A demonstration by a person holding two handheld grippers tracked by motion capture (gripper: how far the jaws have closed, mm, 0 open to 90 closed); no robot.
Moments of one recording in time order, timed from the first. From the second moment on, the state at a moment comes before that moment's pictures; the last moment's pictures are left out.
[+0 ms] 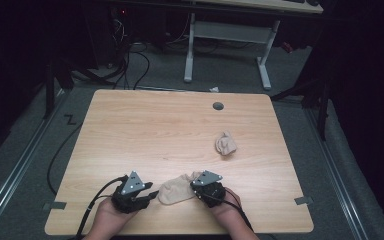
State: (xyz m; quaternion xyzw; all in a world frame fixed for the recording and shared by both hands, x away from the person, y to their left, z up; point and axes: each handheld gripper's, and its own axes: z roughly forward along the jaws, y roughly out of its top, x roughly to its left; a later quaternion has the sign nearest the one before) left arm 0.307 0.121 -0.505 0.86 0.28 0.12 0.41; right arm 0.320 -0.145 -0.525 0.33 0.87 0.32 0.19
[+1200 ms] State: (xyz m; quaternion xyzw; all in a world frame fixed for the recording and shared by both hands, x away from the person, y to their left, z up) left arm 0.310 0.147 -0.508 0.86 0.30 0.12 0.40; right arm 0.324 -0.190 -0.498 0.39 0.82 0.37 0.22
